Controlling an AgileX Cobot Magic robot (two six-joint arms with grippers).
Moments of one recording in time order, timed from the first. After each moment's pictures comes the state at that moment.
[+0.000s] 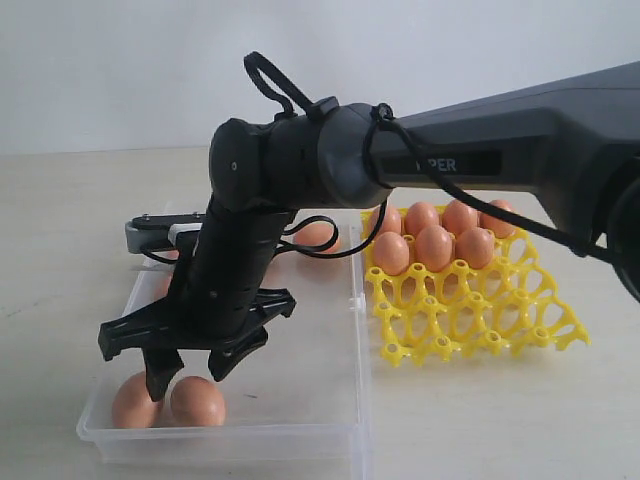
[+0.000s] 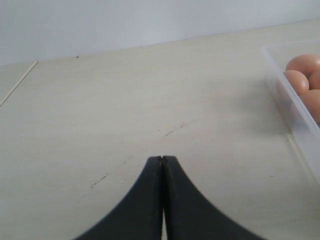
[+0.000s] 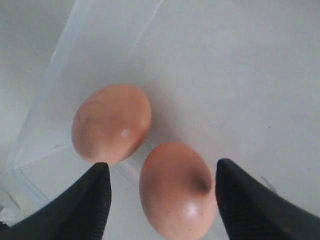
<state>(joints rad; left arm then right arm) 0.03 0.01 0.00 0.10 0.38 0.03 0.84 2.20 -1.63 0.45 0.93 0.04</state>
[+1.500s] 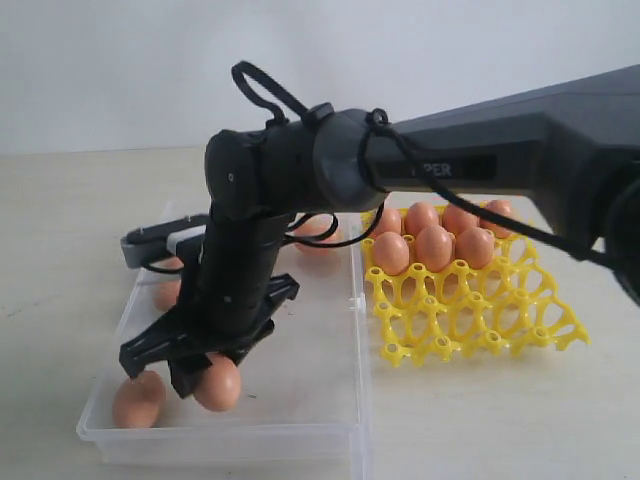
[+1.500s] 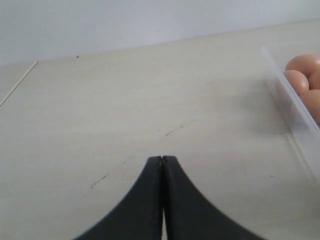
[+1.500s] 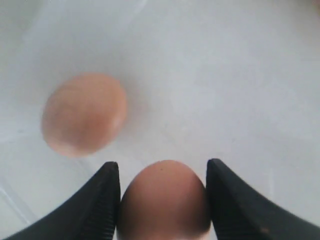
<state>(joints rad) 0.03 0.01 0.00 0.10 0.38 0.03 0.85 2.19 -1.63 0.33 0.93 -0.07</state>
